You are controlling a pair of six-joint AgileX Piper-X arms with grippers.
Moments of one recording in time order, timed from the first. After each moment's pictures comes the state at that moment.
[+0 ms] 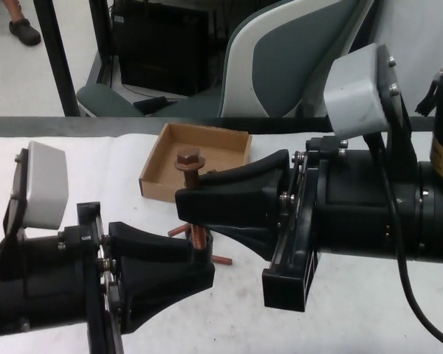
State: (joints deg) left arm -29.2 48.5 -19.0 -14.7 45.5 -2.6; right arm 49.8 61.8 -43.0 -1.7 -21.7 8.6
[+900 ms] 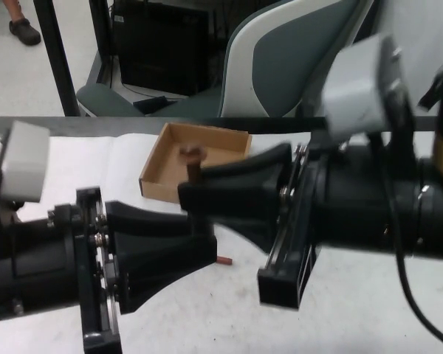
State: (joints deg) left arm -29.2 49.0 -18.8 -21.9 46.9 -10.3; right arm 49.8 61.8 -43.3 -0.9 -19.3 5.4
